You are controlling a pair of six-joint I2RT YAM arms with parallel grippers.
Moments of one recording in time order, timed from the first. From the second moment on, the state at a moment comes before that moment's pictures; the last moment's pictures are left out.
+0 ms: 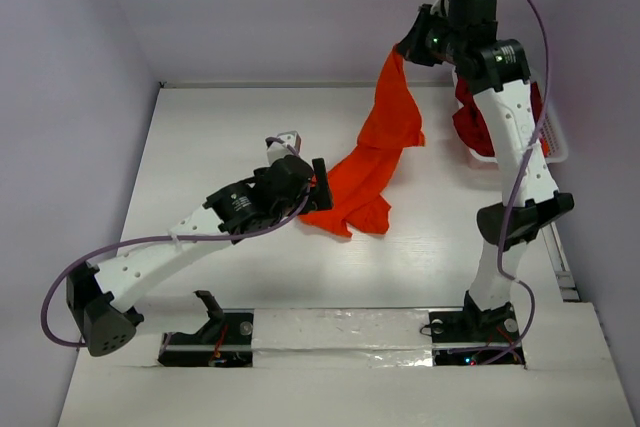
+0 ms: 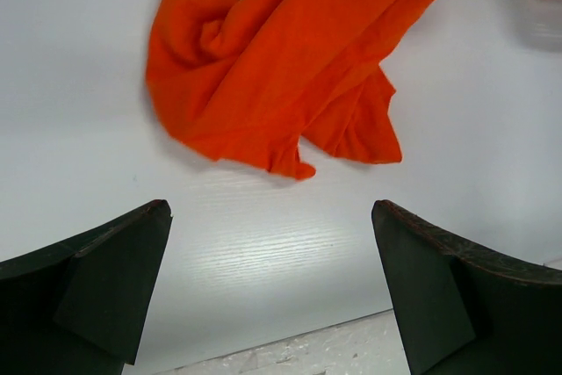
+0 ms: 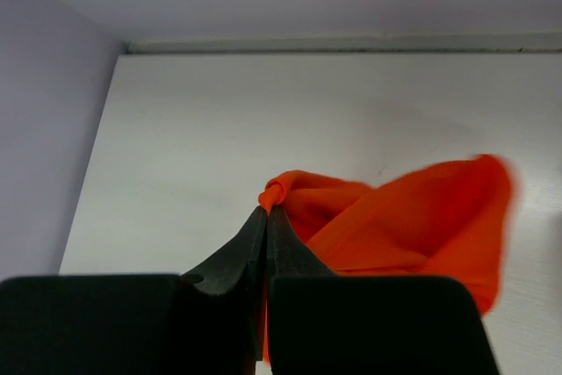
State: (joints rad) left arm -0.93 1.17 1.11 -0.68 -0.40 -0.83; right arm 0.31 1.92 2.51 -0.95 -0.09 0.41
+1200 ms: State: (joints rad) left arm -1.00 1.63 1.10 -0.51 -0.31 -0.71; right arm 0.34 1.62 2.07 -0.89 -0.05 0.40
